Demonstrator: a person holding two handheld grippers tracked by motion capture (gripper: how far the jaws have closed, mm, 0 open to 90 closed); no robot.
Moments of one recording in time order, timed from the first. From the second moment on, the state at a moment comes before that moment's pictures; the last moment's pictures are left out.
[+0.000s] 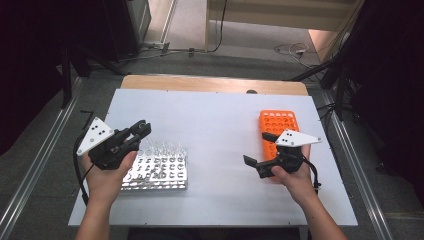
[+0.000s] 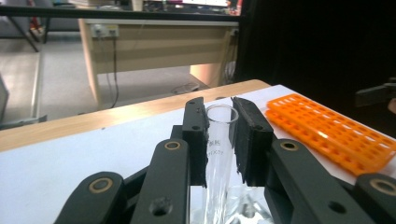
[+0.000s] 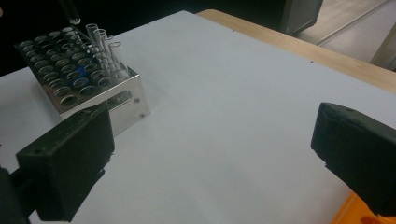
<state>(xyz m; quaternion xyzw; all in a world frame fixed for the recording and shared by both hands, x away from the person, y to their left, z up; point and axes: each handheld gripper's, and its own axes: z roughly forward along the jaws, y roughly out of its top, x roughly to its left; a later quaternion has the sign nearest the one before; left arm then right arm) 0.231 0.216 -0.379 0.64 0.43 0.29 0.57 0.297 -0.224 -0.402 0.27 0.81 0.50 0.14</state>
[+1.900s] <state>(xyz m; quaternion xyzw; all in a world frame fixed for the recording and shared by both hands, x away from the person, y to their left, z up) 0.255 0.214 -0.434 0.69 0.50 0.23 0.47 0.300 -0.233 -0.399 0.28 0.81 0.50 0.15</state>
